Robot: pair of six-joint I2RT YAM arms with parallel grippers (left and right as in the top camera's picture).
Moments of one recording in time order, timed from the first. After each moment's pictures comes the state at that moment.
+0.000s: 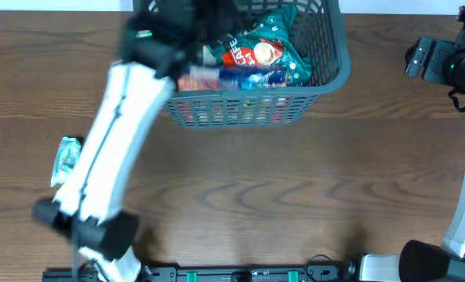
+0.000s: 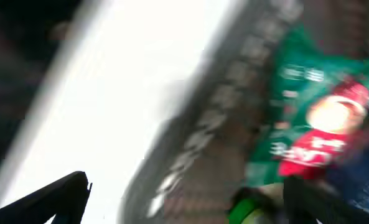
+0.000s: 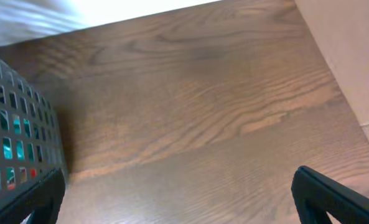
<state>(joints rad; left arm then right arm) -0.41 1.84 2.18 -0.82 -0.11 0.71 -0.25 1.57 1.87 -1.13 0.07 0.02</state>
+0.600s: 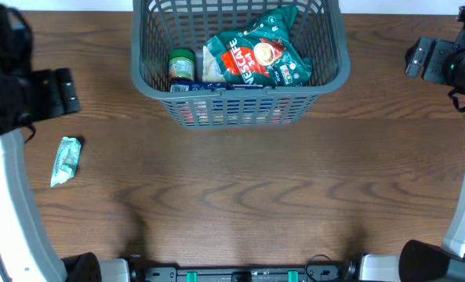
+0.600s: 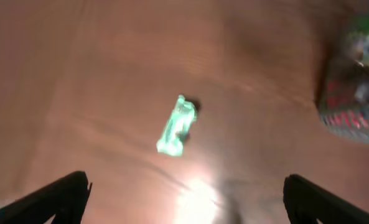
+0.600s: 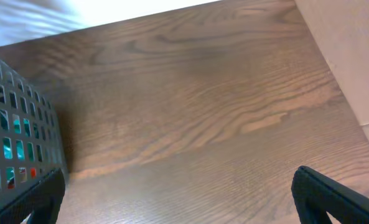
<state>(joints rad) 0.18 1.54 2.14 -1.65 -0.22 -0.08 -0.25 1.57 1.87 -1.13 0.07 0.02</state>
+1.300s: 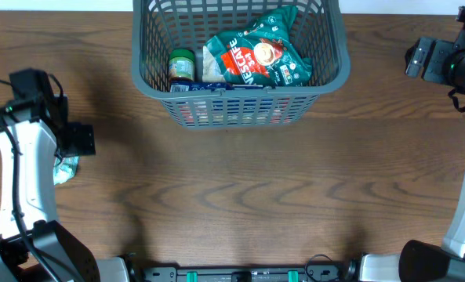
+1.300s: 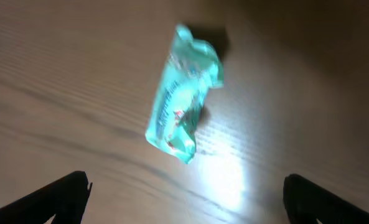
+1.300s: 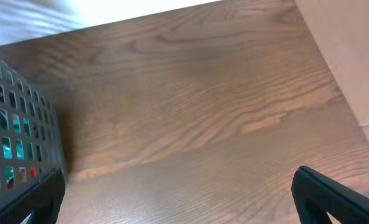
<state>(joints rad) 0.34 1.54 1.22 -1.02 -0.21 0.20 -0.25 1.57 1.87 -1.13 0.07 0.01</state>
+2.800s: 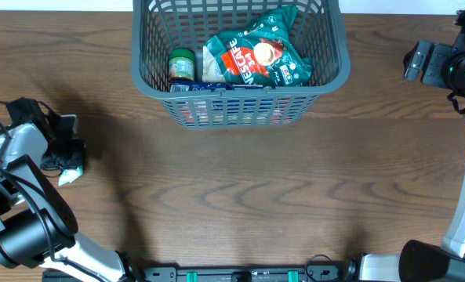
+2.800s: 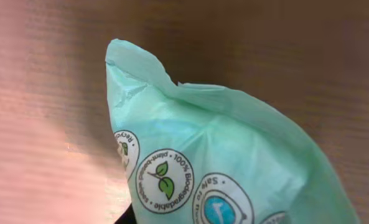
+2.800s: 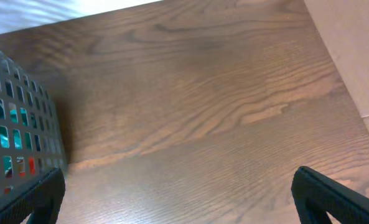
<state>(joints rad) 0.51 1.85 1.10 -0.72 0.05 0.41 -0.25 1.57 1.87 -1.17 0.07 0.01</state>
